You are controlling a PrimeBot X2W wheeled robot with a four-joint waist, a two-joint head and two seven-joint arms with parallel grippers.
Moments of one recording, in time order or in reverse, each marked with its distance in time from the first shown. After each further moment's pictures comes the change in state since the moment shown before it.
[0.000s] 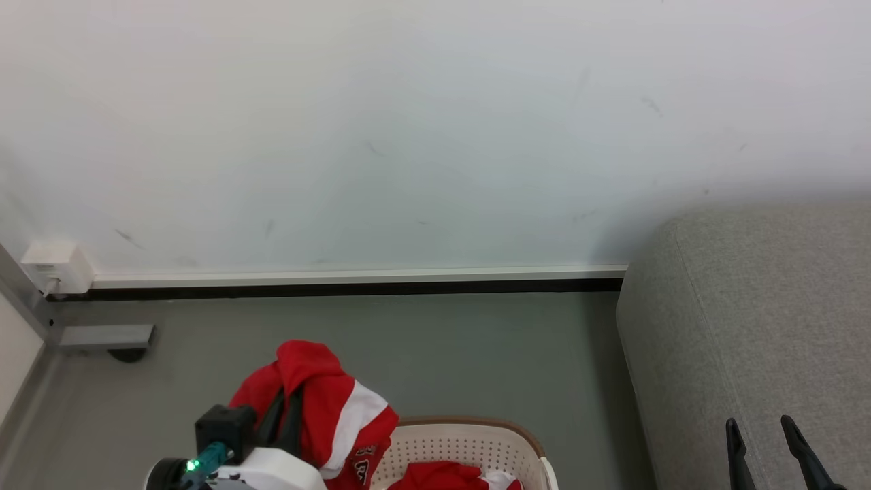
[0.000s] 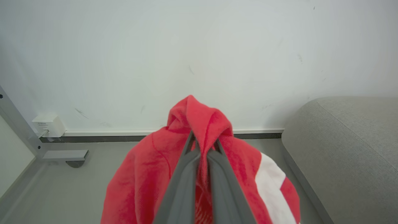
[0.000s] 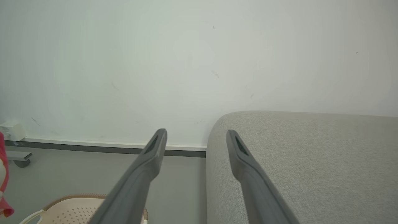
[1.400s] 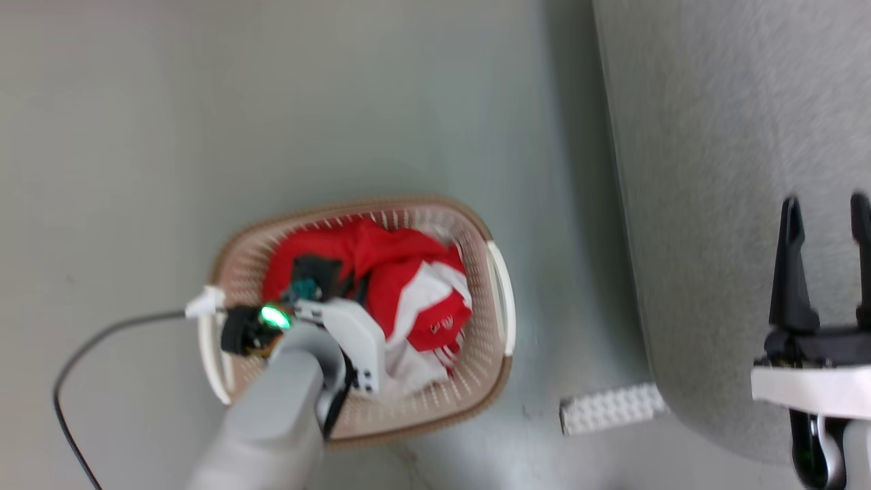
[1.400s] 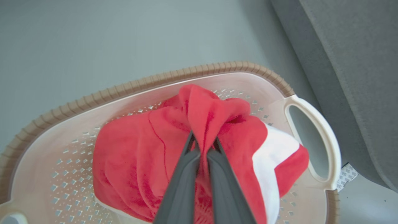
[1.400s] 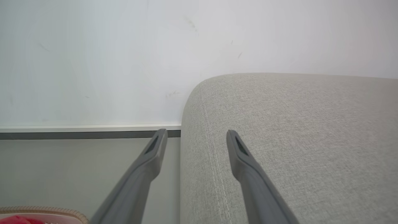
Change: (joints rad) left arm -0.640 -0.255 -0.082 0.832 0.101 -0.278 -0.025; right arm -0.380 0.002 -0.010 -0.182 0.077 0.000 0.000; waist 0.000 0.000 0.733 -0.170
